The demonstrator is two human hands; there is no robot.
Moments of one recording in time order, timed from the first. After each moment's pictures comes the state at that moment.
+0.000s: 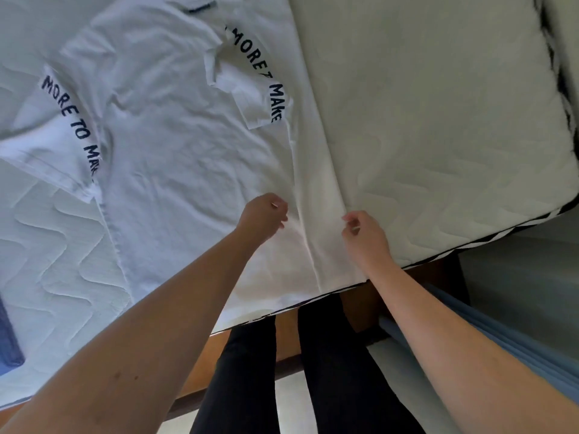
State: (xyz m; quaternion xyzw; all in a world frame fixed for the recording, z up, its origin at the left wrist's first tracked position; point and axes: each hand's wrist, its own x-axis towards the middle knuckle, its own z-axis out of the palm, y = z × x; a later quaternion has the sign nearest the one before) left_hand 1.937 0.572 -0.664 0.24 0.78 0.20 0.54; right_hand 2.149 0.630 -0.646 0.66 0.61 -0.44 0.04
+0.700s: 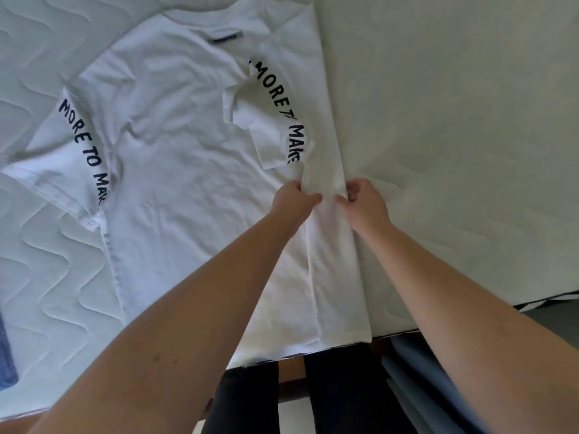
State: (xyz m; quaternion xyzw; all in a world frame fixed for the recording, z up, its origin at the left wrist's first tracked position) left_hand 1.917 0.691 -0.677 0.10 0.79 0.28 0.53; right_hand 2.047 0.765 -0.679 0.61 0.65 -0.45 0.05
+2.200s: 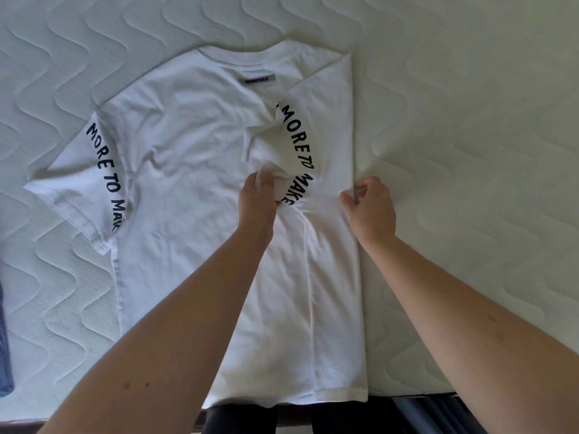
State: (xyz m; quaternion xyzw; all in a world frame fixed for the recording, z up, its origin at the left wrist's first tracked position) left_hand 1.824 0.715 -0.681 -0.13 0.73 0.54 0.40; right_hand 1.975 0.830 -0.683 0.59 0.73 -0.35 0.04
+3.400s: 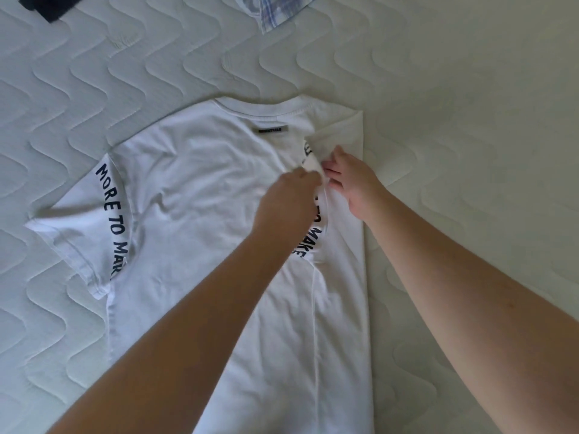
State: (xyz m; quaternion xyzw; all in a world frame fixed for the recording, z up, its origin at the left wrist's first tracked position) left_hand 1.779 0.782 -0.616 0.44 0.85 0.13 0.25; right_hand 1.841 0.913 -0.680 0.54 0.49 -0.68 0.00
